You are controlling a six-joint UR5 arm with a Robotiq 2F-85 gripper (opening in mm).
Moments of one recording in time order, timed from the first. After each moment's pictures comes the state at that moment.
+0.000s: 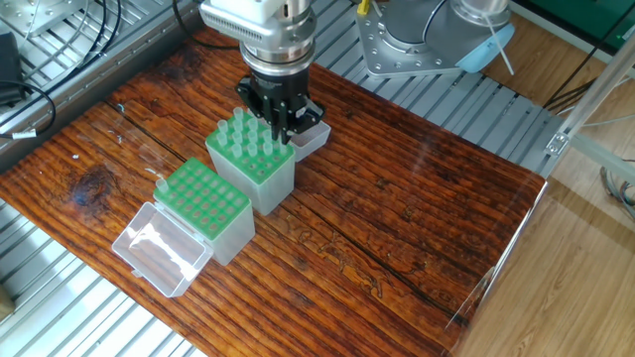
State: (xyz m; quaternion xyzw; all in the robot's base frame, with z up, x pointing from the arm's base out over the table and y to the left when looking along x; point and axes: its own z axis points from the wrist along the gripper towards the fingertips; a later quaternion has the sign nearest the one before) arm 0.483 0.042 0.177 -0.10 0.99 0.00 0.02
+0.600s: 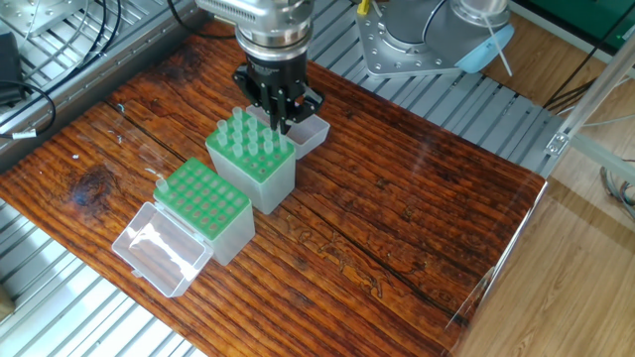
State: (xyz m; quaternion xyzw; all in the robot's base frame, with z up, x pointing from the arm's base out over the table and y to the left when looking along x) arm 0.480 0.039 0.197 -0.10 0.99 0.00 0.01
